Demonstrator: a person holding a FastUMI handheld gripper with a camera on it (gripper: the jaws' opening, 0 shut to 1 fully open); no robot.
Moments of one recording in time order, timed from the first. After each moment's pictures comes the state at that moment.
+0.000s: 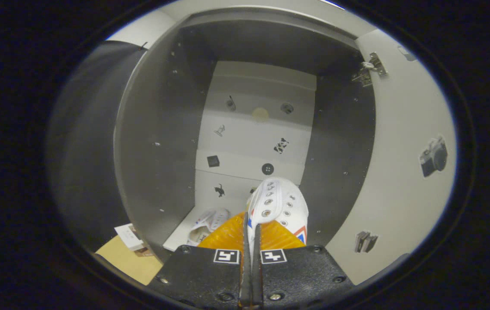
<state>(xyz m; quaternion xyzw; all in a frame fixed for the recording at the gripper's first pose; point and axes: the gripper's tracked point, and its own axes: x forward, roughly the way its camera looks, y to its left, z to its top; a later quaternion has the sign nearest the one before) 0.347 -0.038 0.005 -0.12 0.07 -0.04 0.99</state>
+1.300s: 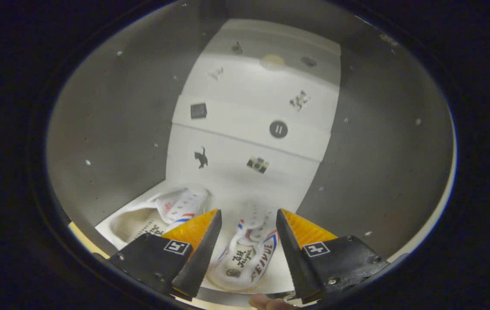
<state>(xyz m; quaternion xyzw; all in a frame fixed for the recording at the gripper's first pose) 0.431 -0.056 -0.071 -0.16 0.05 -0.04 0.98</state>
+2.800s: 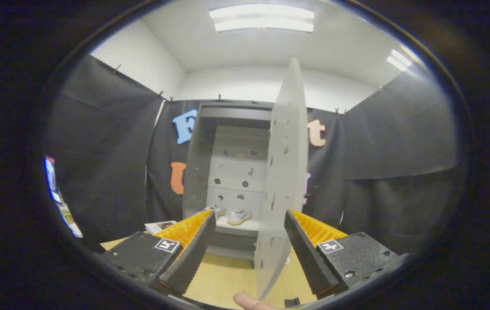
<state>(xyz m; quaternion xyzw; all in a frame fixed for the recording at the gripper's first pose) -0.104 -0.138 -0.009 -0.06 -0.10 -0.03 0.99</state>
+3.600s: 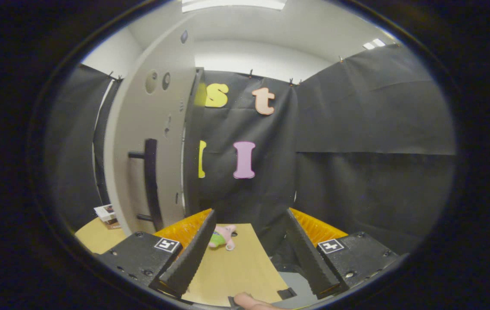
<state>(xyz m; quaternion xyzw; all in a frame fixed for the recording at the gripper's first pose) -0.040 -0.391 -0.049 -0.04 0.01 -0.18 0.98</state>
